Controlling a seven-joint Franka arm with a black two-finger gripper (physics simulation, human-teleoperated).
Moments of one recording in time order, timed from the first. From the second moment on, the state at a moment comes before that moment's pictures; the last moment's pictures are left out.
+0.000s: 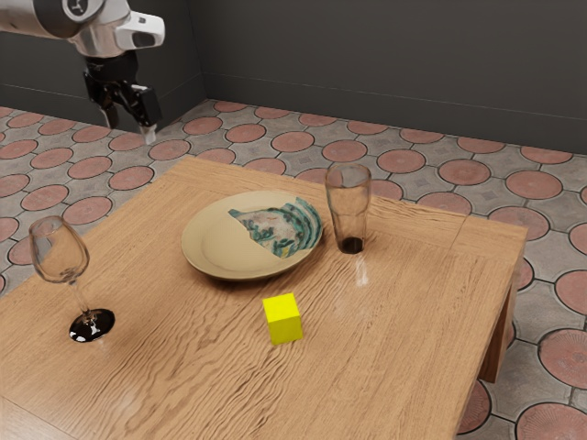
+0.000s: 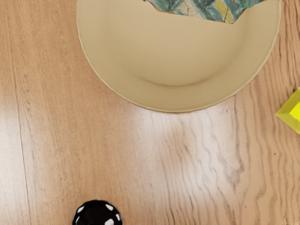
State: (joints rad) arm -0.11 0.02 0.22 -1.52 0.08 1.60 0.25
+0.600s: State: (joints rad) arm -0.15 0.18 0.01 -1.74 0.05 1.88 0.25
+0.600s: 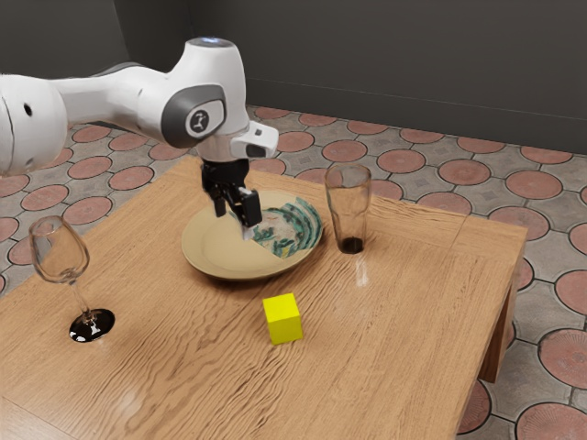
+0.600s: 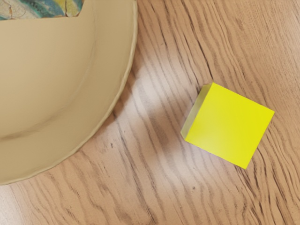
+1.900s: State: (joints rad) arm -0.04 0.37 -0.20 -1.82 0.10 2.10 0.34
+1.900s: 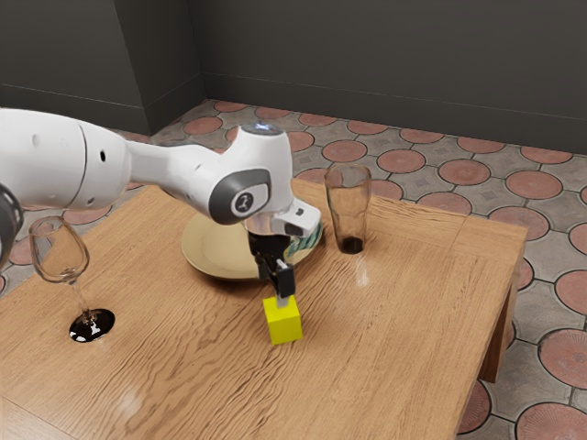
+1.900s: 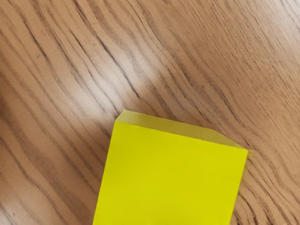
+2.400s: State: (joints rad) arm -0.02 0.40 -0.25 -1.87 0.15 2.17 0.36
